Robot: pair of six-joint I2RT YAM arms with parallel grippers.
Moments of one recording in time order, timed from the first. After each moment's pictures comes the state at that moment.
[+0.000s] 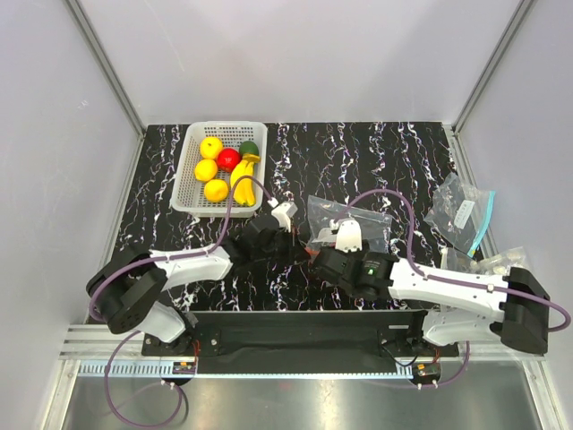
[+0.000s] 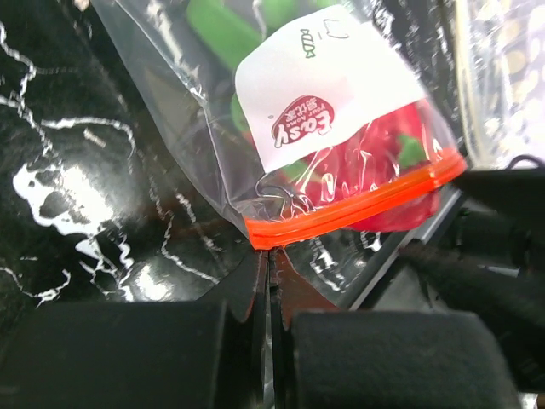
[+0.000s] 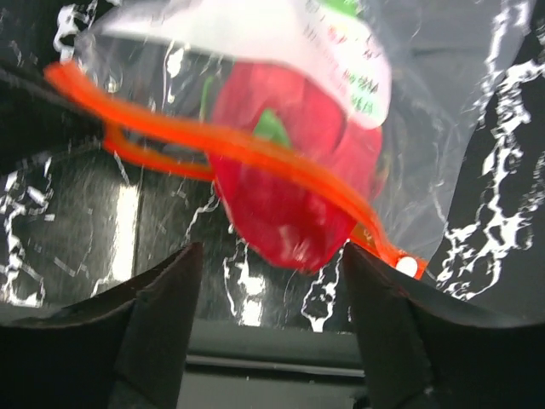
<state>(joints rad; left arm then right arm) -0.85 1.47 0.64 0.26 0.23 -0.70 1.17 1.22 0.83 -0.78 0.69 0.87</state>
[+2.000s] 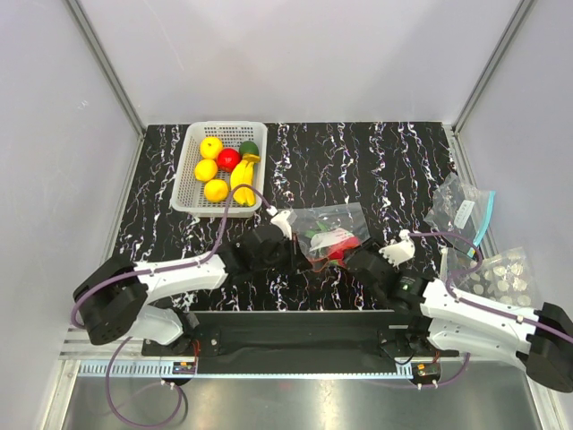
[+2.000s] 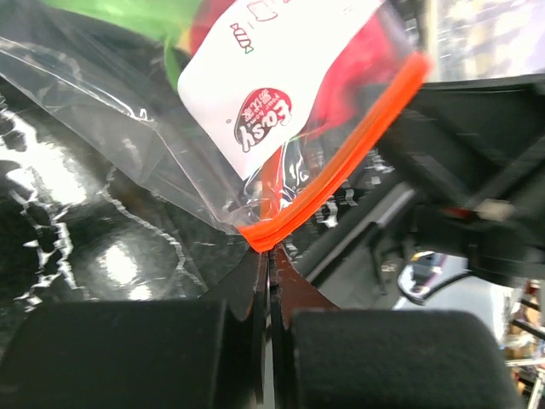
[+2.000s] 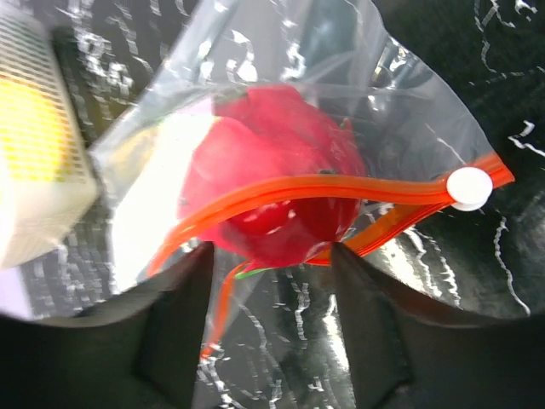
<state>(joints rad) -0.96 1.34 0.64 0.13 0.13 -0.85 1.00 0.91 0.45 -0.42 0.72 1.54</state>
